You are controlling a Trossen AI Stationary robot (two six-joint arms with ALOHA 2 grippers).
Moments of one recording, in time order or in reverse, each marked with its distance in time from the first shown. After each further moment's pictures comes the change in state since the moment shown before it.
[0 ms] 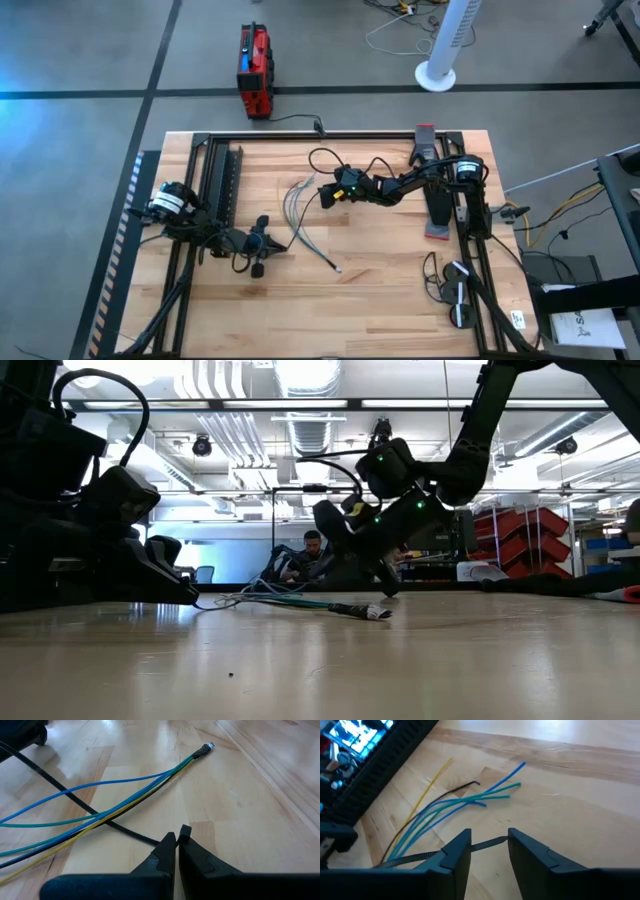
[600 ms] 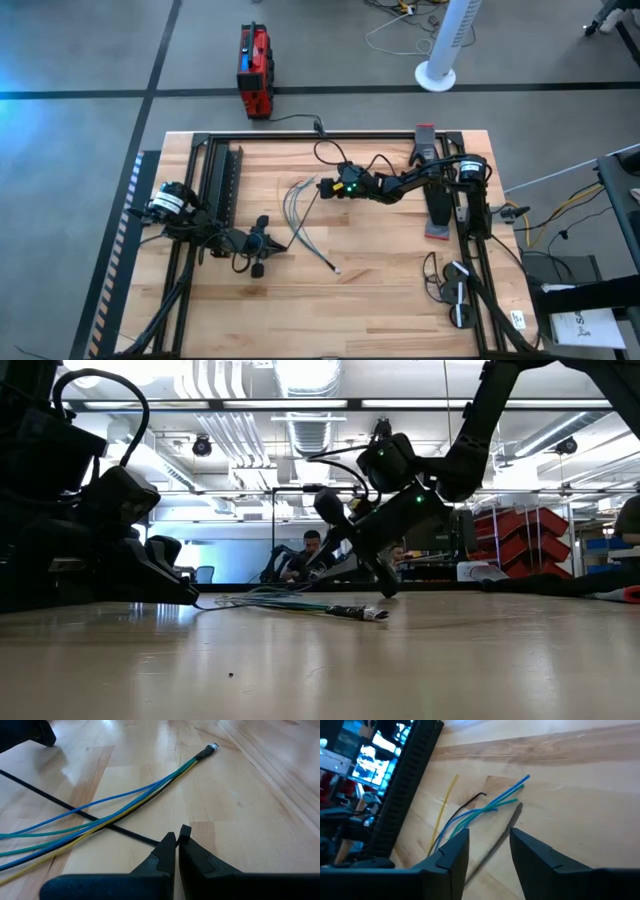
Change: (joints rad) left arm 0.000 0.000 0.000 0.000 0.000 0.000; right arm -0.005 -0.018 0.004 -0.002 -0.039 0.290
